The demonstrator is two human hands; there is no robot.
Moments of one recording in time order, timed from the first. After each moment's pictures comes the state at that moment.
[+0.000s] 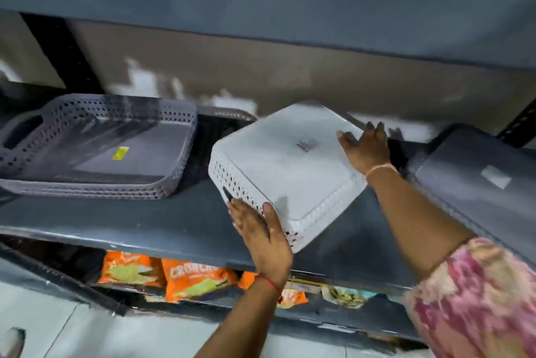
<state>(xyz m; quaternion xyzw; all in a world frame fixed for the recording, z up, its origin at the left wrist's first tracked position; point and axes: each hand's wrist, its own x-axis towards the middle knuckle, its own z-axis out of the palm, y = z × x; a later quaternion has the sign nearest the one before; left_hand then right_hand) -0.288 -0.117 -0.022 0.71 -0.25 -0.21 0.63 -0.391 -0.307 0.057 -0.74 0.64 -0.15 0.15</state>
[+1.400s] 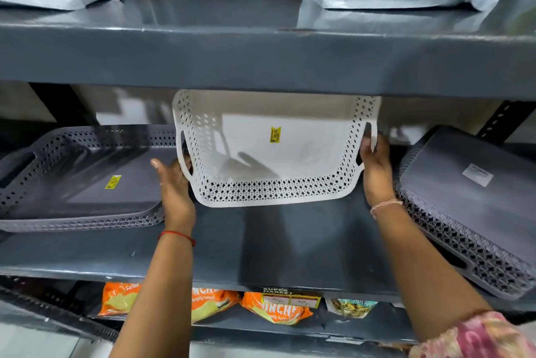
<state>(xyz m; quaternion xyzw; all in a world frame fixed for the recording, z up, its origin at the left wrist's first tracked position) -0.150 -0.148 0.059 0.54 -0.24 -0.33 0.73 -0.417 -0.277 0.055 -0.55 0.46 -0.56 0.42</state>
